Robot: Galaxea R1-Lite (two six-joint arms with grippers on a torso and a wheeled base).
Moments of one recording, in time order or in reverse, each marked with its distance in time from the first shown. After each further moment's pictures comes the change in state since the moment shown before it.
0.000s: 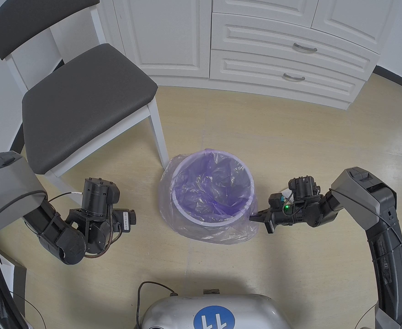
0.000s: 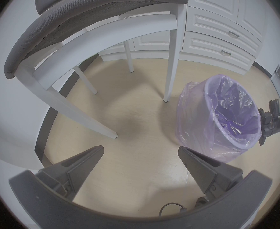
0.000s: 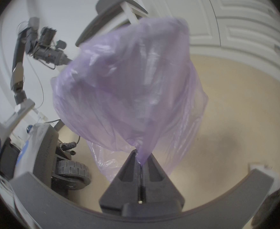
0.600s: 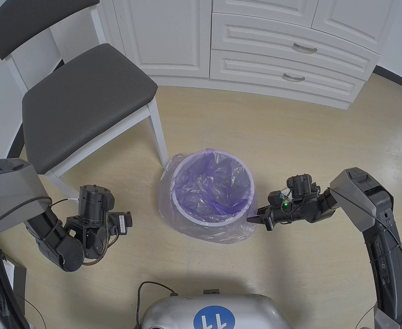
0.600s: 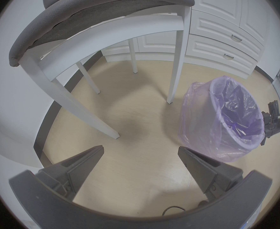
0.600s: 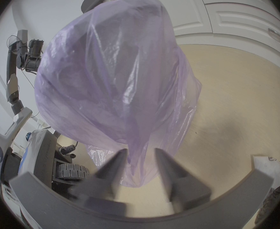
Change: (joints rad) left arm 0.023 0.038 0.074 -0.150 -0.001 -0.005; right arm -0.007 0.042 -0.119 0.124 -0.020 0.062
